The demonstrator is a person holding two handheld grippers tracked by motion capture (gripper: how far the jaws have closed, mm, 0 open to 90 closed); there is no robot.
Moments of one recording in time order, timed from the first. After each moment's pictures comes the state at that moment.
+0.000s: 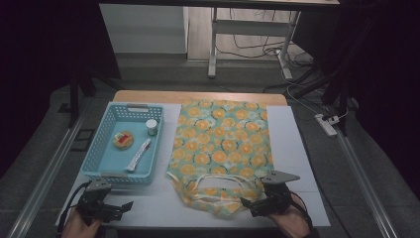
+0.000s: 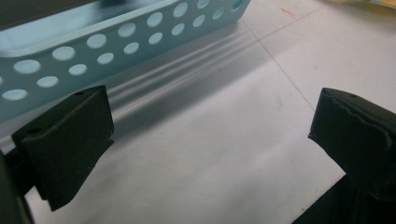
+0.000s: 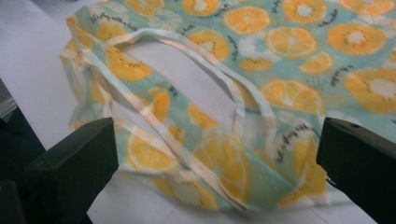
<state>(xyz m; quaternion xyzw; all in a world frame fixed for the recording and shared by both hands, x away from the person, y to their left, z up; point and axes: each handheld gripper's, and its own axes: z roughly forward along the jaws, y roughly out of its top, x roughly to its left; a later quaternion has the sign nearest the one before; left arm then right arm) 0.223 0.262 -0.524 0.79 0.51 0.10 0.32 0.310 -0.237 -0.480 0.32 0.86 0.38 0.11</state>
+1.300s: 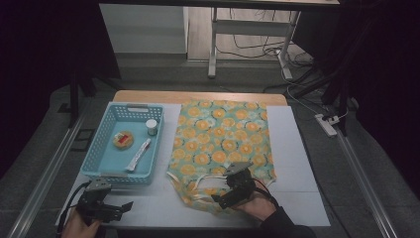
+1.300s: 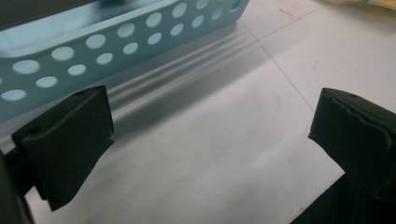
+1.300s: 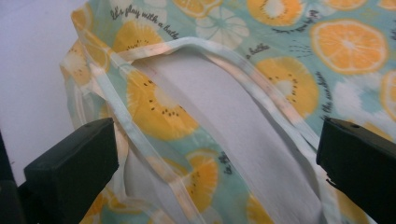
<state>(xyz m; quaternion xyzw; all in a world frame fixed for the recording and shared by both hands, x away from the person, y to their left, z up) 0.223 0.262 -0.524 0.79 0.51 0.10 0.32 0.342 -0.149 -0.509 0.24 0.91 0.33 0.07</state>
